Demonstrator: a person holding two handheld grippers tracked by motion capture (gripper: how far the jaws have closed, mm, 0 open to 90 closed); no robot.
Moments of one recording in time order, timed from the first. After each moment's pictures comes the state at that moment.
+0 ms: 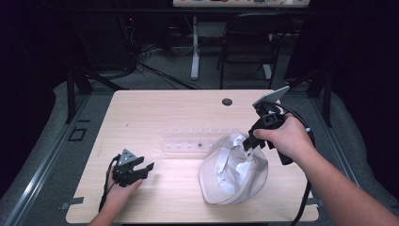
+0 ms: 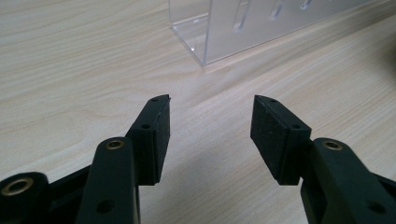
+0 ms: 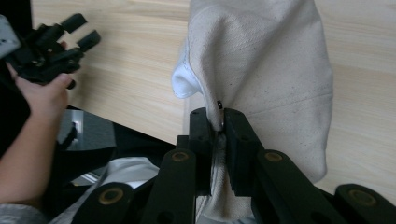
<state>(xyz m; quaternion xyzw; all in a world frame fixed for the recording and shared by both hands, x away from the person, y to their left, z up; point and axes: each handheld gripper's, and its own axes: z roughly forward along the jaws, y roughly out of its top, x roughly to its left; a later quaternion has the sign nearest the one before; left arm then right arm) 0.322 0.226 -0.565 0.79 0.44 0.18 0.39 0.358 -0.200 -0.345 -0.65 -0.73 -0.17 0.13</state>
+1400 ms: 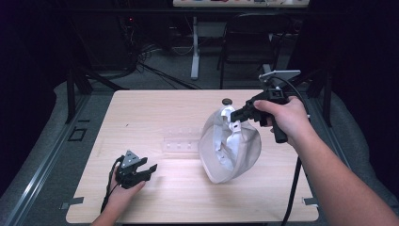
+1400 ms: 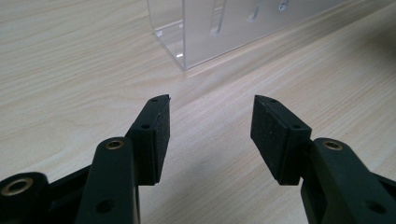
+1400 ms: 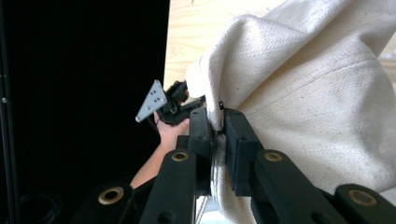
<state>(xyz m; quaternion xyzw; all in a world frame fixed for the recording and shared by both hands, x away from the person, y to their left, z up) 0.316 0.215 -0.563 0.80 0.42 0.18 0.40 0.383 -0.206 -0.303 -0.63 -0.66 -0.33 0.24</state>
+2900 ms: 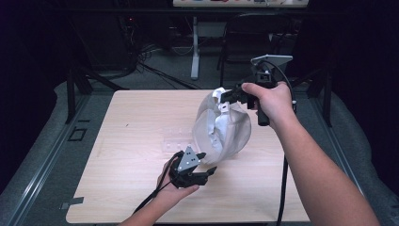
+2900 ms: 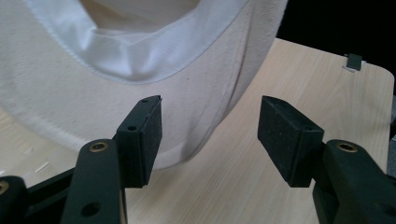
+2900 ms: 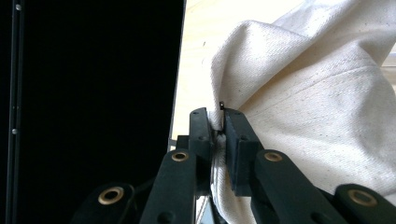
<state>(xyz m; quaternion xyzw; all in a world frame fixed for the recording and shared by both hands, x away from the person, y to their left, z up) 0.294 0.046 -0.496 0.83 0.24 0.15 0.48 0.413 -0.182 -0.287 -0.65 -0.63 -0.38 0.20</state>
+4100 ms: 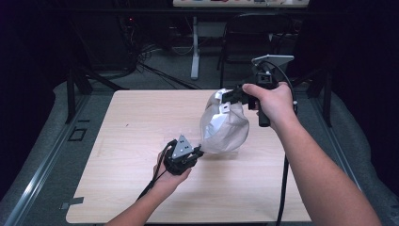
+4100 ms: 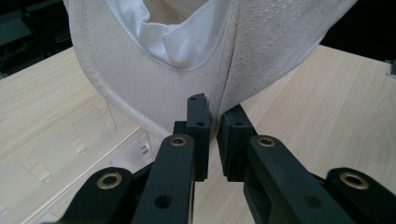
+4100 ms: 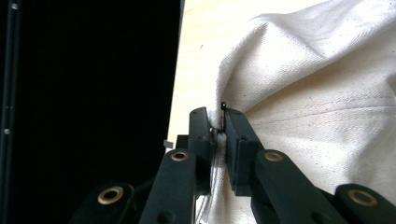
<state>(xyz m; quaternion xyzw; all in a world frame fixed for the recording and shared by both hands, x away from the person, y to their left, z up) 0.327 0.070 -0.490 0.82 0.26 0.17 0.48 0.410 -0.183 -0.287 -0.65 -0.64 -0.38 0.19</state>
